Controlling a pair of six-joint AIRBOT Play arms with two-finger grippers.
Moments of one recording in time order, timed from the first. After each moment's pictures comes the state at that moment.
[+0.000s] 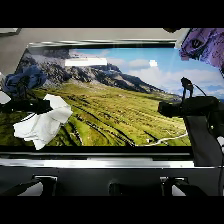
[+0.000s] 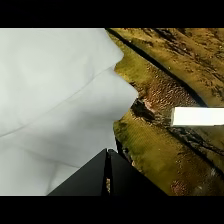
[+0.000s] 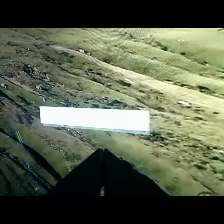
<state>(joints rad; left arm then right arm) 0.16 -1.23 1.07 1.16 -1.10 -1.39 -0.09 -1.11 0.96 2.04 -1.03 -1.68</state>
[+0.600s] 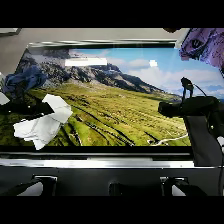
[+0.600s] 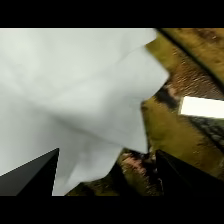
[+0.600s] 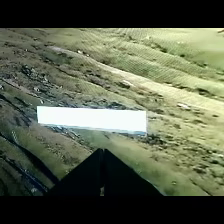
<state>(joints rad) 0.19 -1.23 1.07 1.27 -1.20 -1.51 -0.09 -1.11 0.96 2.03 -1.02 -1.68</state>
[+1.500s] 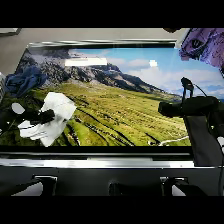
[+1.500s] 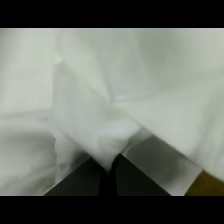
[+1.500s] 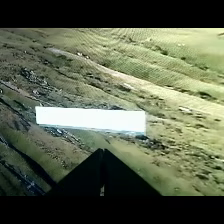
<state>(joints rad) 0.13 -1.31 0.91 1.26 -0.91 -1.57 -0.09 -1.11 0.96 2.03 -1.02 -1.68</state>
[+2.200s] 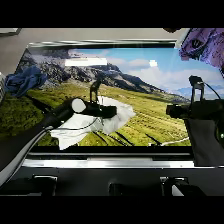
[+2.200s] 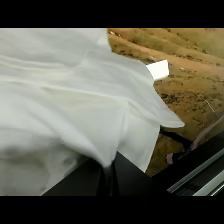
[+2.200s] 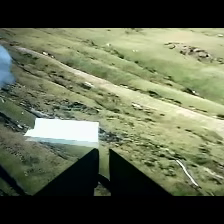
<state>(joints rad) -0.61 -1.53 1.24 0.93 -0.73 -1.69 -0.09 -0.98 0.96 1.80 -1.07 -1.64</state>
